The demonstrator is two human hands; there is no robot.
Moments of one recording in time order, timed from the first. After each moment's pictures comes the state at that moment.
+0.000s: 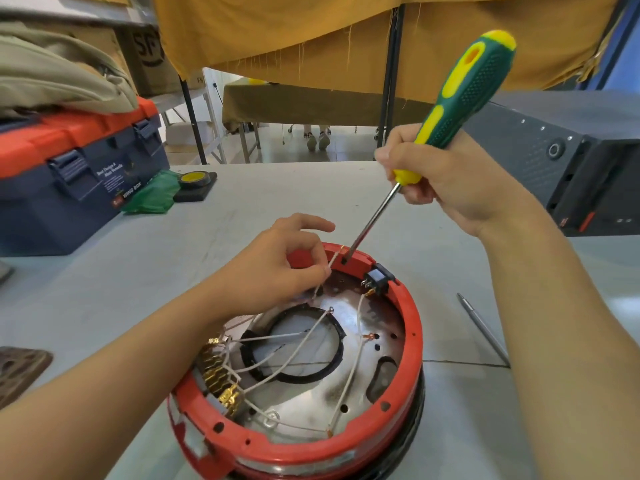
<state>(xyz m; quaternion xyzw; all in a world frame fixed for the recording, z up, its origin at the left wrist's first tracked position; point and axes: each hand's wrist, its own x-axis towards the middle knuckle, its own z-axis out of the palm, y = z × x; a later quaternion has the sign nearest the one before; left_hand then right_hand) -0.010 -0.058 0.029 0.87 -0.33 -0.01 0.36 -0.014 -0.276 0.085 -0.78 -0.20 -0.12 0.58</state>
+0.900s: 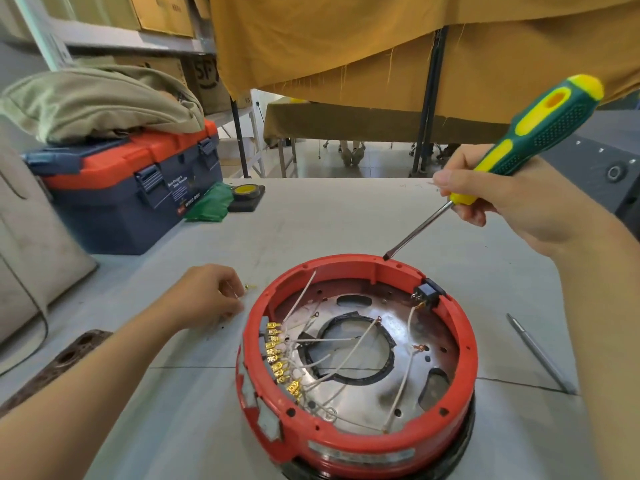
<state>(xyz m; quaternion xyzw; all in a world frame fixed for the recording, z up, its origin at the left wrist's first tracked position) 0.021 0.079 -0.005 0.98 -0.05 -0.02 0.20 -0.024 -0.276 0.091 -0.79 -0.21 -0.14 0.56</state>
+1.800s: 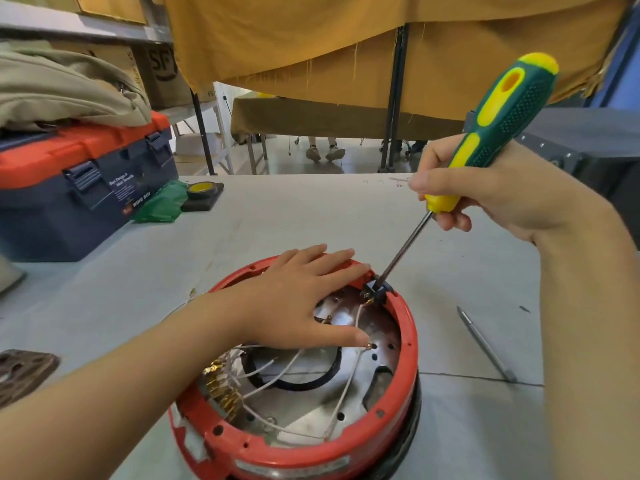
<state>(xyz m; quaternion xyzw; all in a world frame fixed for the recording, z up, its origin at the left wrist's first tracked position) -0.015 -0.065 0.022 0.91 -0.41 -0.04 0.02 -0.041 -0.303 0.104 -0.82 -0.22 -0.10 0.52</state>
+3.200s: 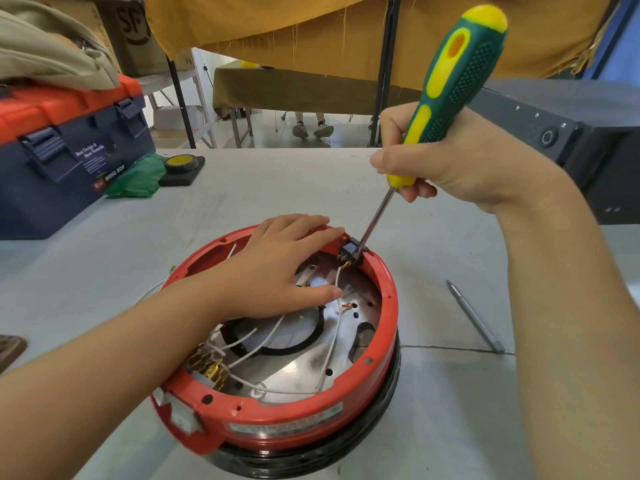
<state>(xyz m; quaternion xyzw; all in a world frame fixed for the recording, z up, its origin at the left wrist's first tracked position) -0.009 -0.066 0.015 0.92 -0.39 0.01 0.08 -0.031 -0.281 0.097 -0.85 -0.24 -0.10 0.45</state>
